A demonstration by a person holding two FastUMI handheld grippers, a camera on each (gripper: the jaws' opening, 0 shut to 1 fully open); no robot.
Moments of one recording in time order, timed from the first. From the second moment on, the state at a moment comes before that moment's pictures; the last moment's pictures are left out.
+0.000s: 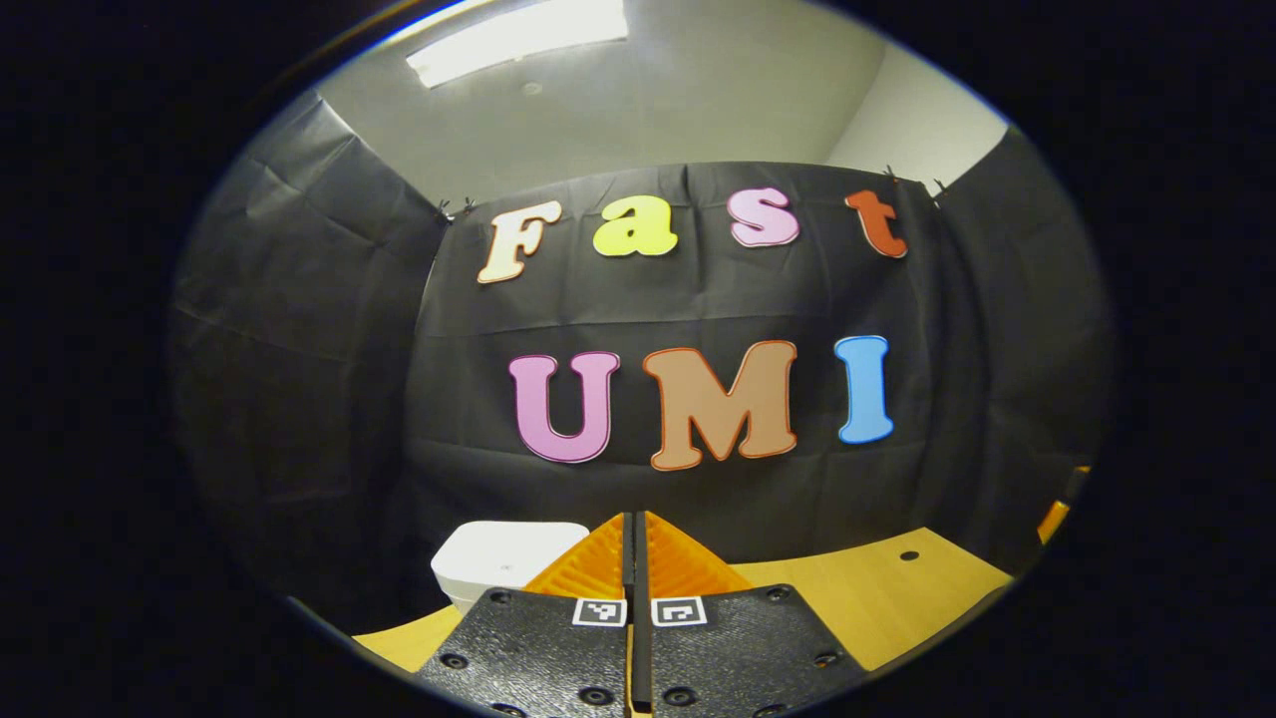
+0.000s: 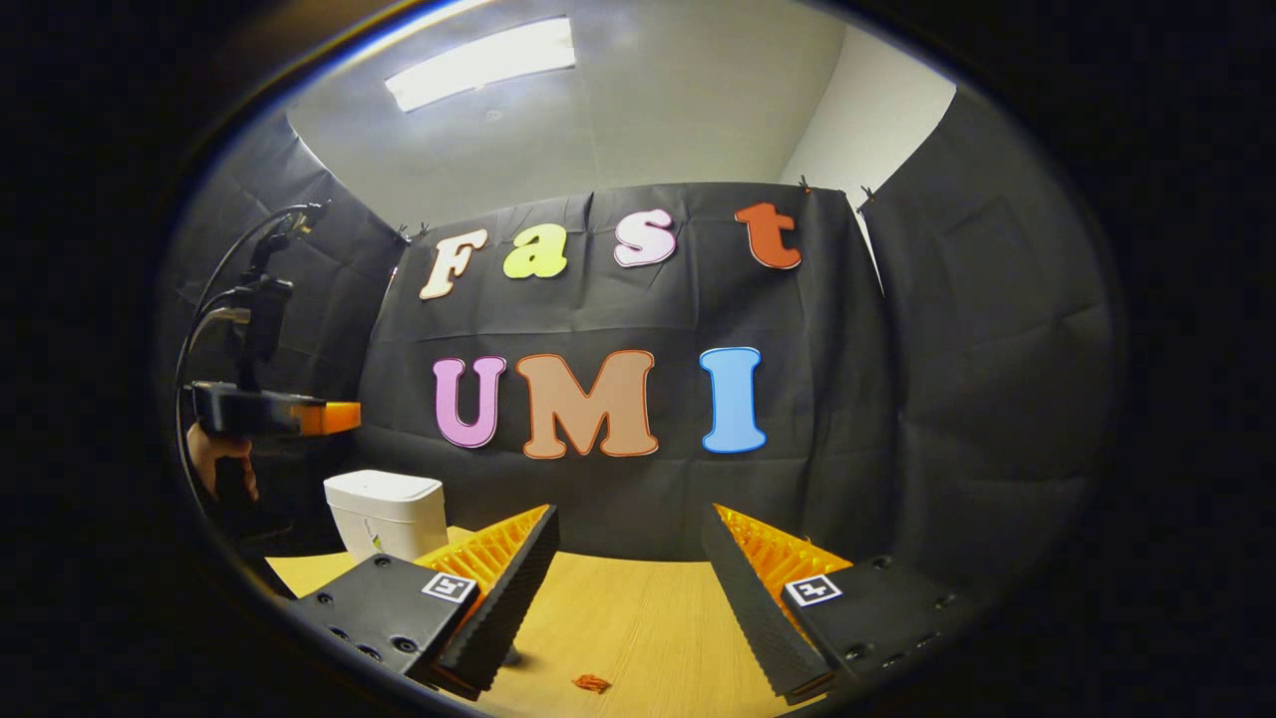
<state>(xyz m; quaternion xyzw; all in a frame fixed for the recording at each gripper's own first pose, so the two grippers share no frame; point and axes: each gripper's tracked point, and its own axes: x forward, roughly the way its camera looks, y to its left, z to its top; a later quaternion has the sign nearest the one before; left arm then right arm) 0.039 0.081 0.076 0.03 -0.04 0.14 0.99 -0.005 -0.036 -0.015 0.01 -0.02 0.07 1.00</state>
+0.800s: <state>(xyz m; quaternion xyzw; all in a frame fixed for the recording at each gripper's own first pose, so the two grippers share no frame) 0.136 0.248 -0.048 -0.03 0.11 0.21 0.97 0.012 0.001 -0.051 -0.02 0.06 0.00 1.00</state>
